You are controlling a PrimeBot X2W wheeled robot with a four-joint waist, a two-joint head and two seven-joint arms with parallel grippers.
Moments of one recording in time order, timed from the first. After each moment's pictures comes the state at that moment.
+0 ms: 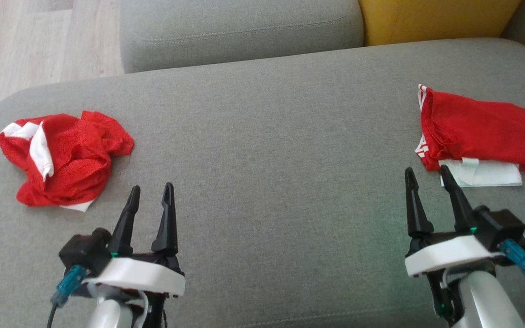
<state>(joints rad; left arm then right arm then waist) -0.01 0.04 -0.21 0.12 -0.37 -0.01 -0.26 -0.12 -0.05 0.06 0.31 0.18 0.13 -0.24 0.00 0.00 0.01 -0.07</state>
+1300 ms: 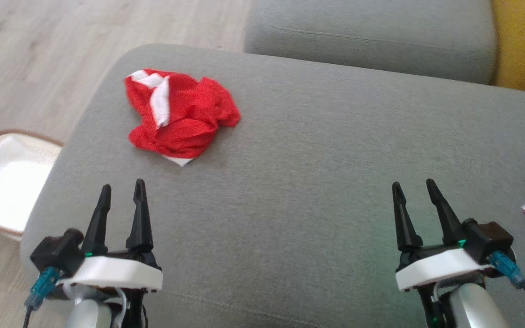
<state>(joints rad) -0.01 0.04 -0.11 0.12 -0.36 -0.02 -0.26 -0.07 -0.05 0.11 0.30 0.20 0.13 -0.25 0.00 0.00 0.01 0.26</state>
